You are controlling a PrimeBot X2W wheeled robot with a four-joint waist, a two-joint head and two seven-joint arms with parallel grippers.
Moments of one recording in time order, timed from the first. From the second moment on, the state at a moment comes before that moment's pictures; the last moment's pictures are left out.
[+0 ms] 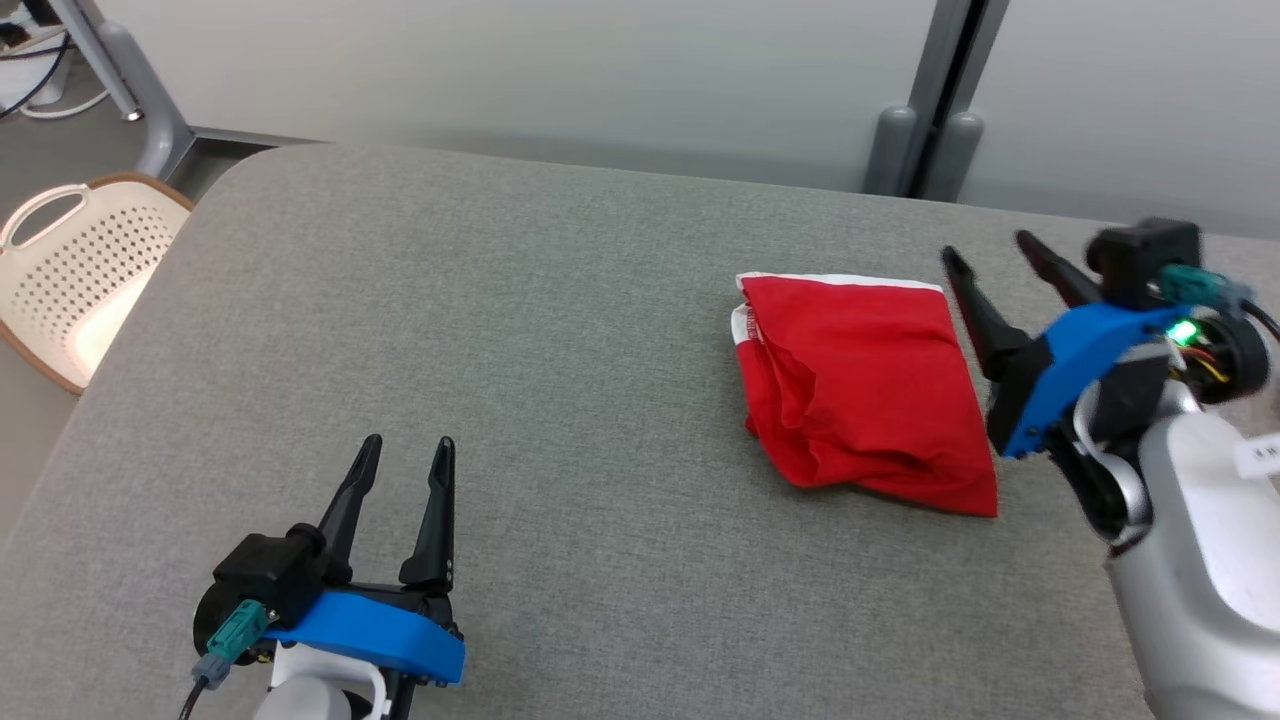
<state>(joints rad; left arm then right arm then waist) -0.15 0.16 -0.25 0.32 -0.41 -0.13 -0.26 -0.57 -0.20 0.12 0.40 0.25 0.13 0.22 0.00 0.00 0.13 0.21</state>
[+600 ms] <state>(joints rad) -0.09 0.21 -0.16 0.30 -0.44 -0.07 -0.26 -0.13 -0.06 -0.12 0.10 0.15 0.13 0.05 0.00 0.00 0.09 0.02</state>
